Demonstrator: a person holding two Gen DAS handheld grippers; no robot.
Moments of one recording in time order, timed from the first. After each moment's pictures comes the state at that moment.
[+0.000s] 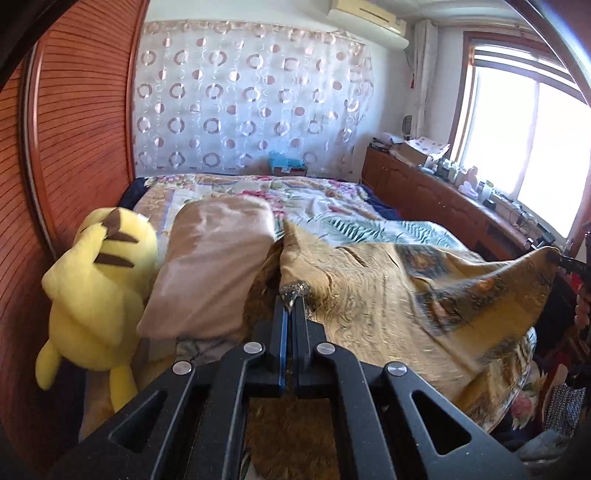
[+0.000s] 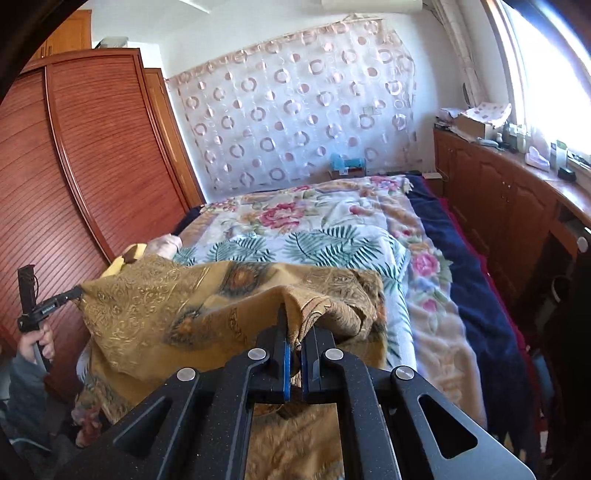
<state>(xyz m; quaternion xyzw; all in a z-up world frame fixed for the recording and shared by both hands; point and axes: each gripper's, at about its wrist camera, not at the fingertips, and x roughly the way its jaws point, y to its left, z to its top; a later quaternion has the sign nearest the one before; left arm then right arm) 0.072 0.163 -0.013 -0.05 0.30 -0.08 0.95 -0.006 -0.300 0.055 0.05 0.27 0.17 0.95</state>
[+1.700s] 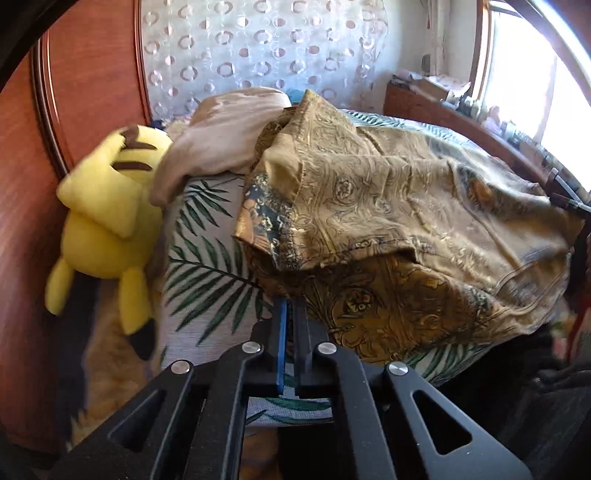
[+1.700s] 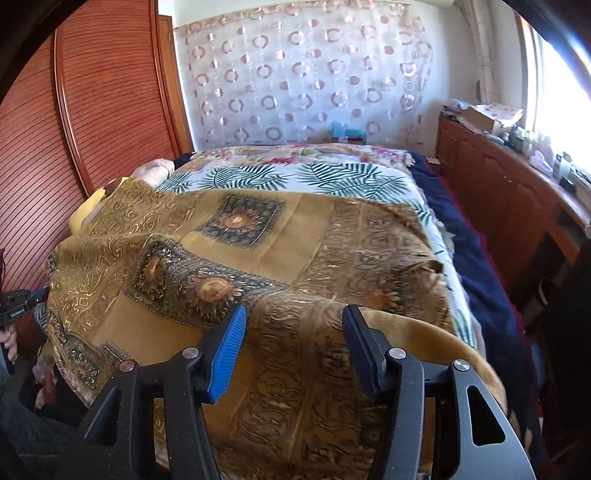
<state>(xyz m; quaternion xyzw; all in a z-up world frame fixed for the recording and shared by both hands) 0.008 0.144 -0.108 0.00 0.40 -0.04 0.92 -0.001 -0.215 -0.052 -0.03 0.33 0.15 0.93</state>
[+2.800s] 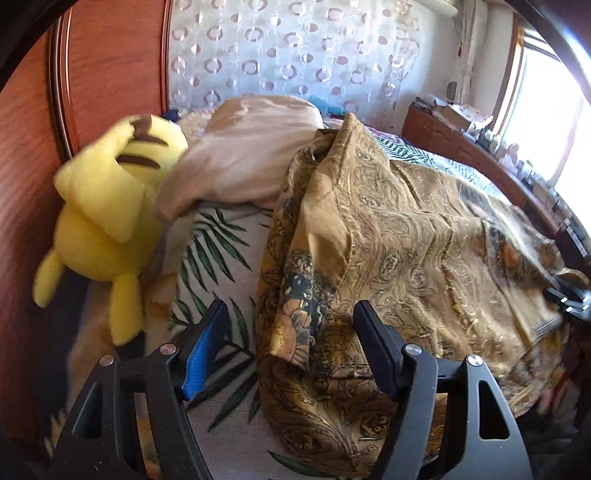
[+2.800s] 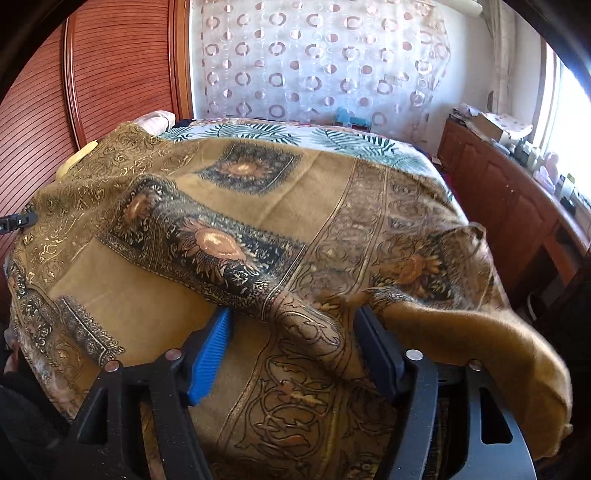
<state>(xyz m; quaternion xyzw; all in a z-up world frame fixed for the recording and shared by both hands) 0.058 0.167 -0.106 -0.09 0.40 -0.03 0.91 0.004 -0.180 -0.094 -0.09 0.35 0.13 0.92</state>
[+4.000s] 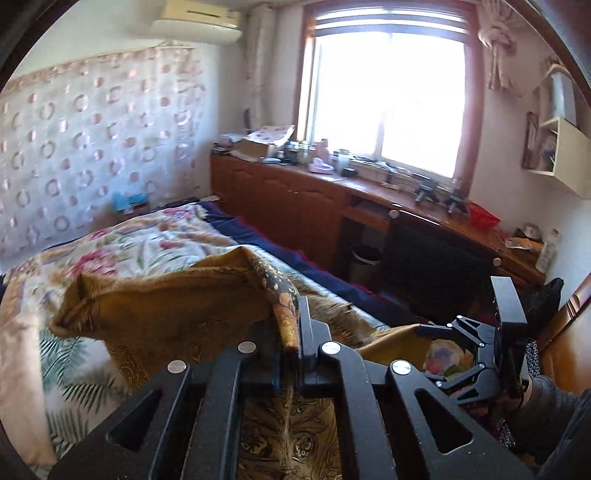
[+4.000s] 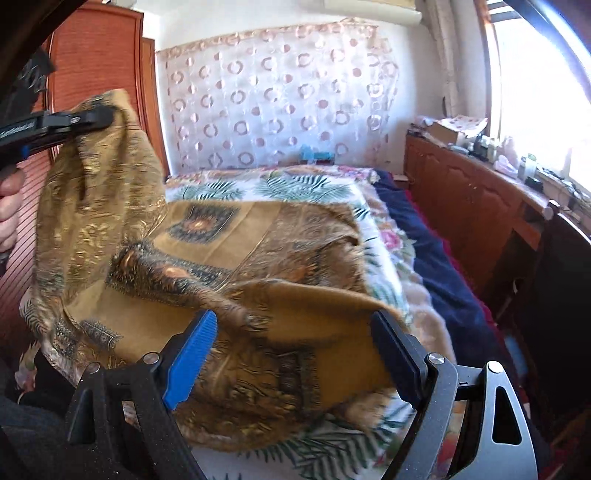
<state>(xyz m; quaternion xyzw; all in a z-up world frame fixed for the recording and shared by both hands) 0.104 -0.151 0.071 0.05 0.25 -0.36 0.90 -0.059 -0.268 -0.056 -0.02 0.27 0.09 0.96</state>
